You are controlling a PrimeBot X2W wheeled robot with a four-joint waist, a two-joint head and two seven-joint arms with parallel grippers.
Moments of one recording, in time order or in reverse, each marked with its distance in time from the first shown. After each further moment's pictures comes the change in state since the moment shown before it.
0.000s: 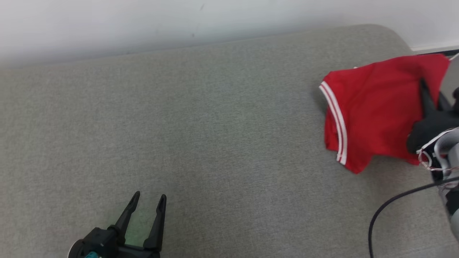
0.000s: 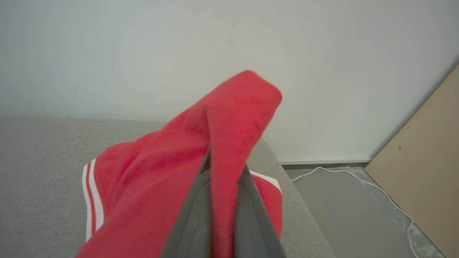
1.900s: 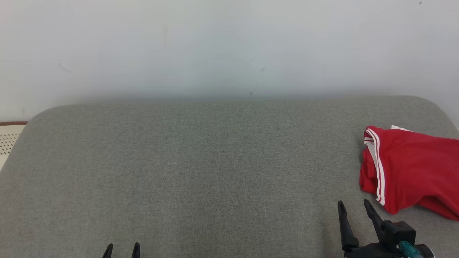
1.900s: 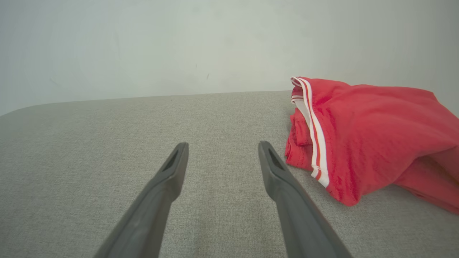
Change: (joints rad) left arm 0.175 0.000 0.101 0.045 0.055 0.100 0.000; right arm 0.699 0.345 -0.165 -0.499 -0.142 0.000 -0.002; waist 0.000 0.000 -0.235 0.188
